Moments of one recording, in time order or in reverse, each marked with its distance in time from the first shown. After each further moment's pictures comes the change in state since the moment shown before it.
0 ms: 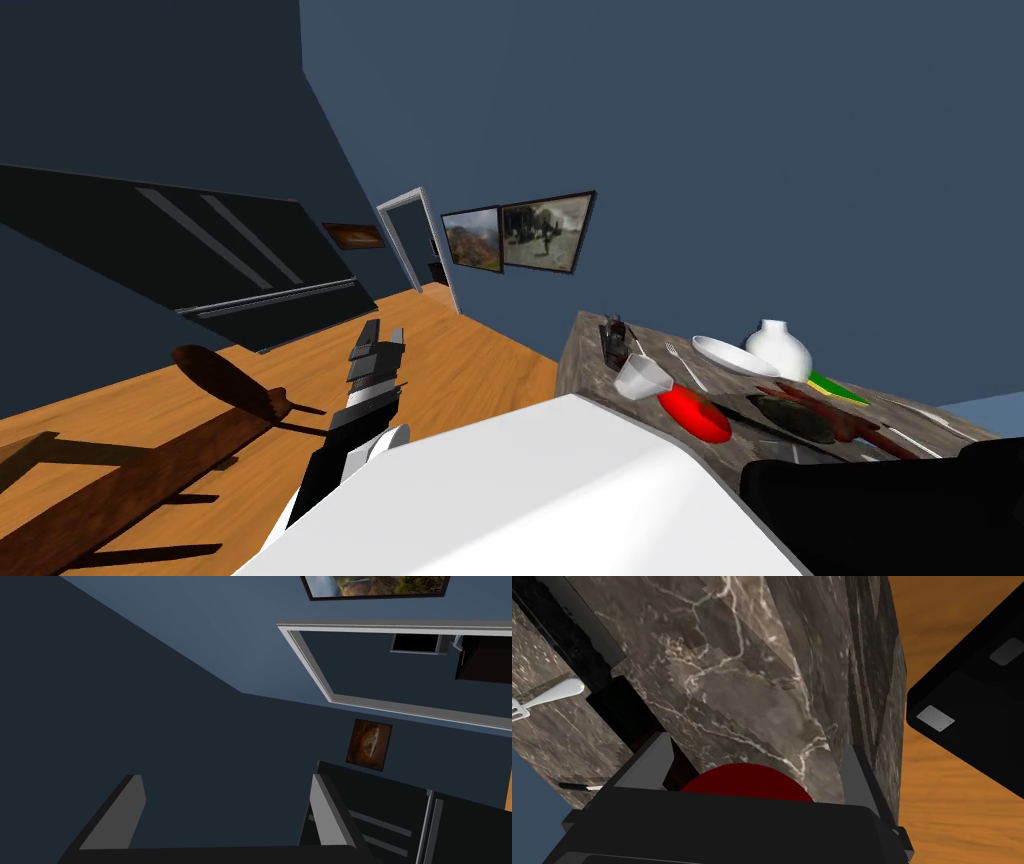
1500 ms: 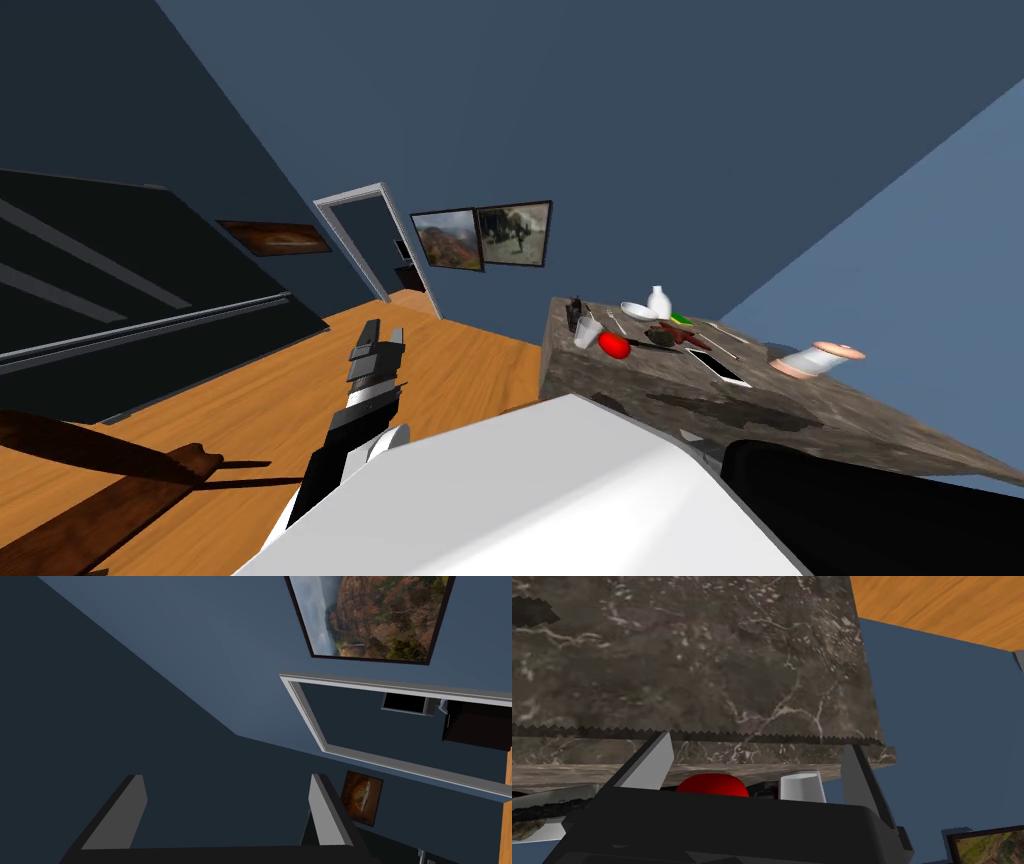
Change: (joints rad) left arm 0.000 0.000 0.000 0.000 0.000 0.000 0.000; right arm -0.207 0.404 0.075 -0.216 -0.109 -0.195 -0.237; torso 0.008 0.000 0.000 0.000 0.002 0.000
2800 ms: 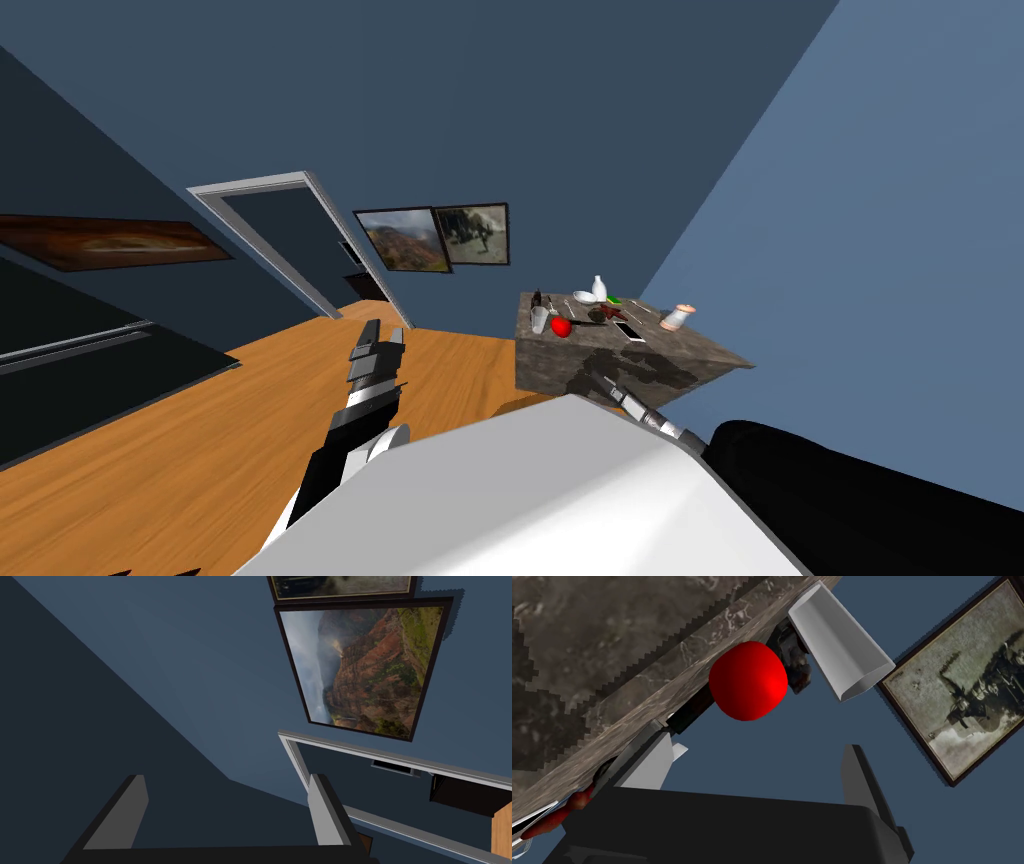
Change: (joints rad) left arm 0.000 0.000 0.000 0.000 0.000 0.000 0.000; right arm -0.268 0.360 0.081 -0.237 -0.037 -0.084 -0.193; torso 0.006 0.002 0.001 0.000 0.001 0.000
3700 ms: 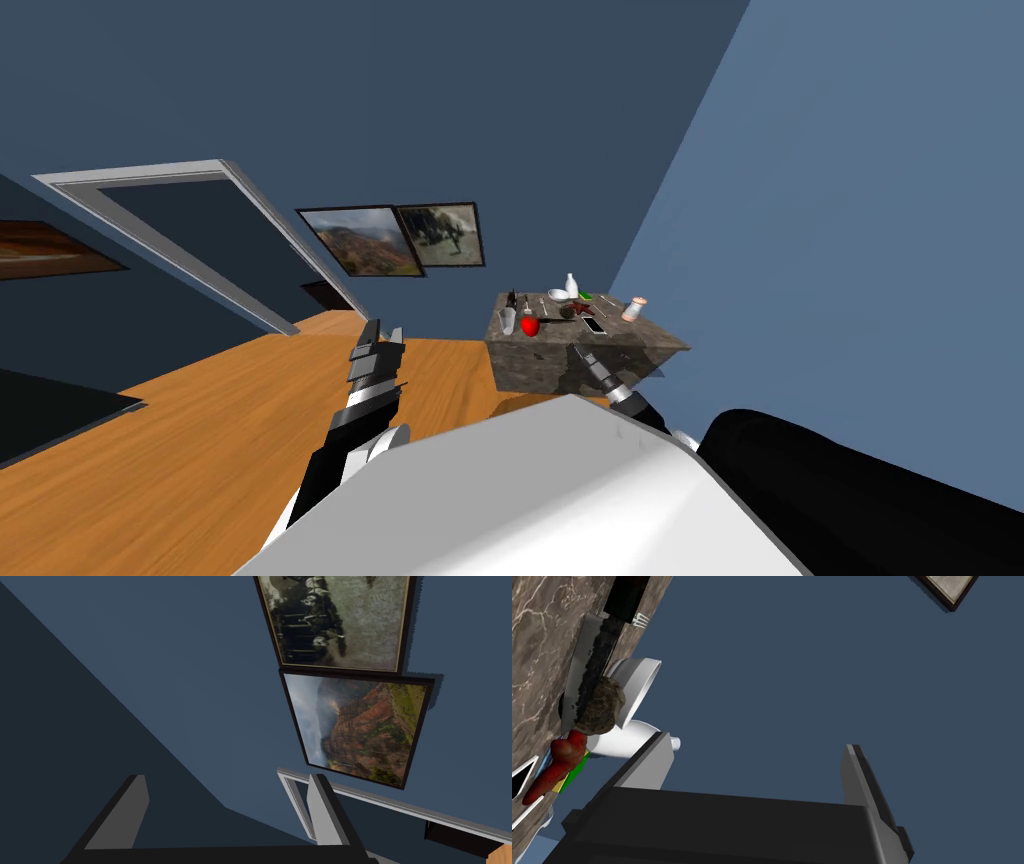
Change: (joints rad) left arm 0.000 0.000 0.000 0.000 0.000 0.000 0.000; right arm -0.222 0.233 0.054 -0.141 0.008 0.016 -0.104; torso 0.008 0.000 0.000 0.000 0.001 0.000
